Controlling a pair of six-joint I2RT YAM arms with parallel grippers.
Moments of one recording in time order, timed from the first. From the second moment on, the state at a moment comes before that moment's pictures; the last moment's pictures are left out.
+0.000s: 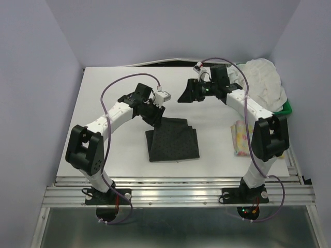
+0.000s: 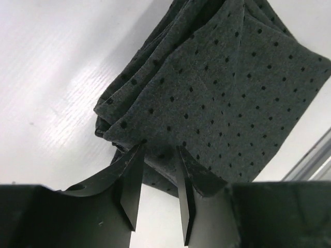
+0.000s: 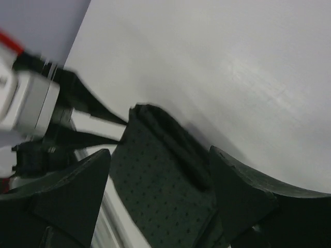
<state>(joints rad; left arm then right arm) -0.51 1.61 1.26 -0.63 0.34 0.20 0.31 1.86 1.56 -0.40 -0.74 0.23</state>
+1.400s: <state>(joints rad) -0.44 1.34 1.24 -0.39 0.17 0.33 0.39 1.50 1.24 -0.38 -0.51 0.23</state>
